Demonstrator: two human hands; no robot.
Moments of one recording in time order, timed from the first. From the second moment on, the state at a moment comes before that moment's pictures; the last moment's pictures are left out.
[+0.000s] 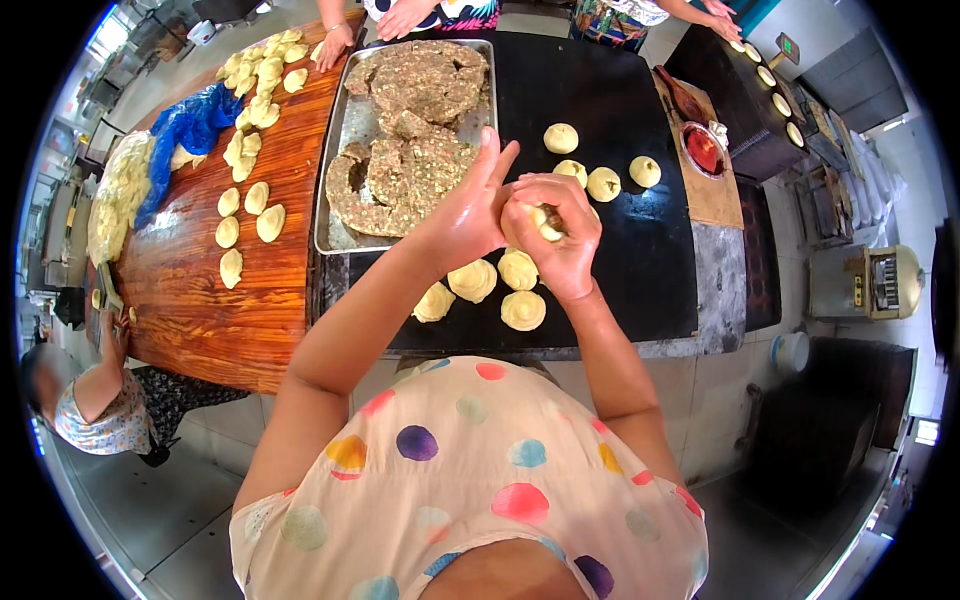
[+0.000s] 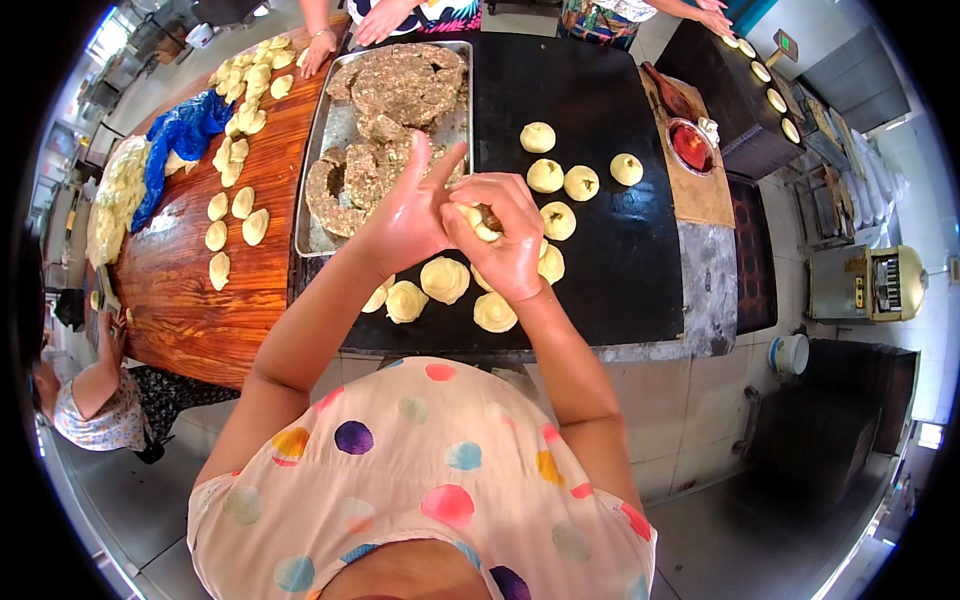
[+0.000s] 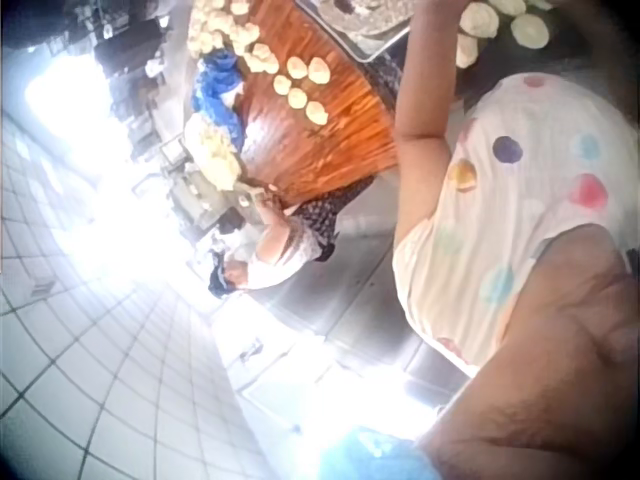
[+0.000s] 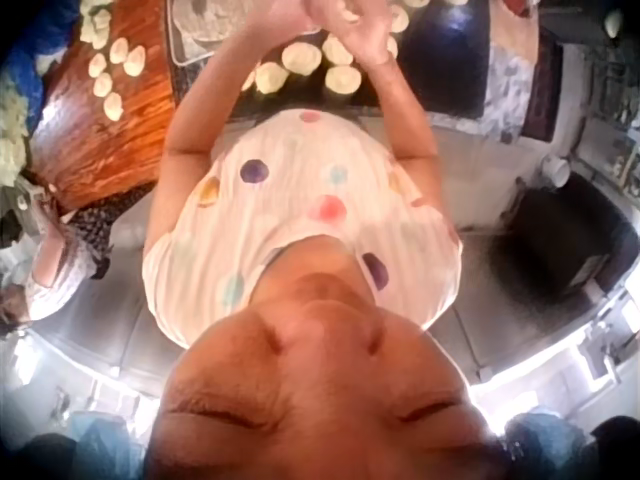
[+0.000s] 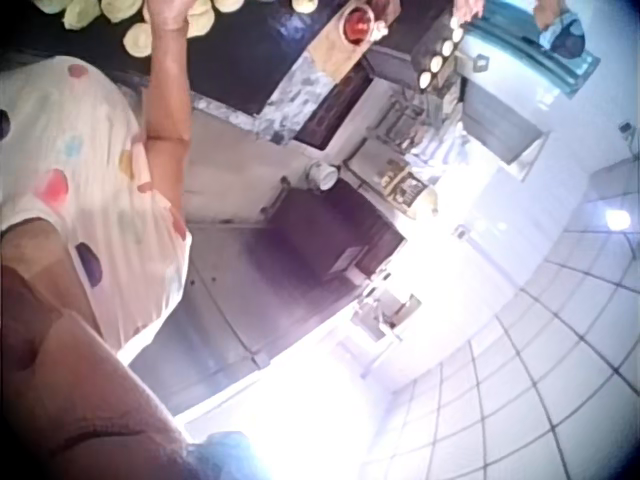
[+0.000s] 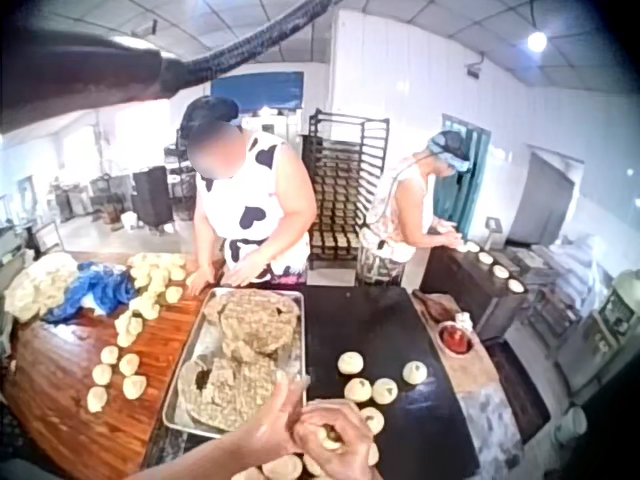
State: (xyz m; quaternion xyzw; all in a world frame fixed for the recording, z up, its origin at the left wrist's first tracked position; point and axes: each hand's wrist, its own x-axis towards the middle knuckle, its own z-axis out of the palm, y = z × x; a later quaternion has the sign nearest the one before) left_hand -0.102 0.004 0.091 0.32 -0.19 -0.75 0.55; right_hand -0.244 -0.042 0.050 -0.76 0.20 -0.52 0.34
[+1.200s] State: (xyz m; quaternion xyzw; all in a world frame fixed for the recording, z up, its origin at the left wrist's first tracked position) left_hand -0.130 -0.004 0.022 0.31 -0.48 -0.55 0.60; right_hand -0.248 -0.032 0.058 -0.80 0.18 -0.48 0.30
